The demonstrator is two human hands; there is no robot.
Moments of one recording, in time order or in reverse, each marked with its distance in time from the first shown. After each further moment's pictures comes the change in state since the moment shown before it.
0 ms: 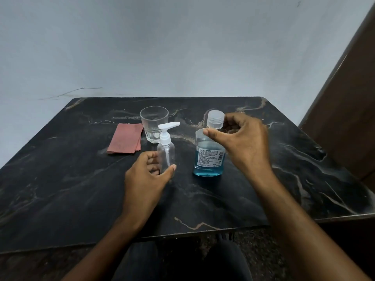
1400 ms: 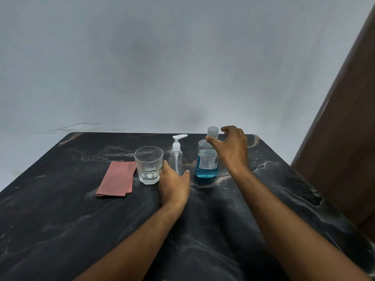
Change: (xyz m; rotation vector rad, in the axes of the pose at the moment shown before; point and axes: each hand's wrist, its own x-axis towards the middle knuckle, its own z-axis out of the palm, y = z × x) left_hand 0.099 0.034 0.114 0.039 0.075 -0.190; right_hand 0.124 0.050 0.034 -0.237 0.135 0.075
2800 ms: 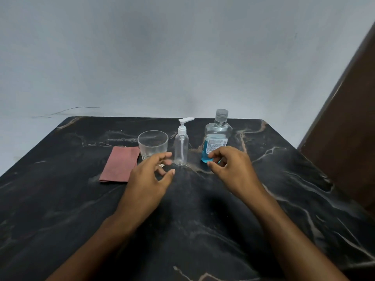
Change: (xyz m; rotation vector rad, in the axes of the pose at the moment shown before) left_hand -0.016 -0.023 -0.110 0.021 -0.255 0.394; right_hand -0.078 0.013 -0.004 -0.059 -0.302 -0.211
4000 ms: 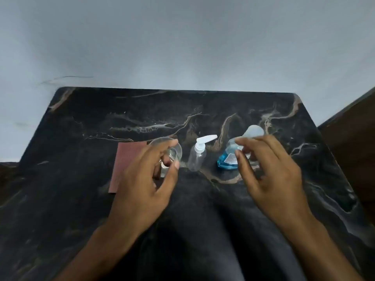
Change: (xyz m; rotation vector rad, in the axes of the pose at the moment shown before) left_hand 0.076 0.037 -0.047 0.078 -0.059 -0.029; right_hand 0.070 -0.060 -0.053 -0.137 -0.081 -0.161
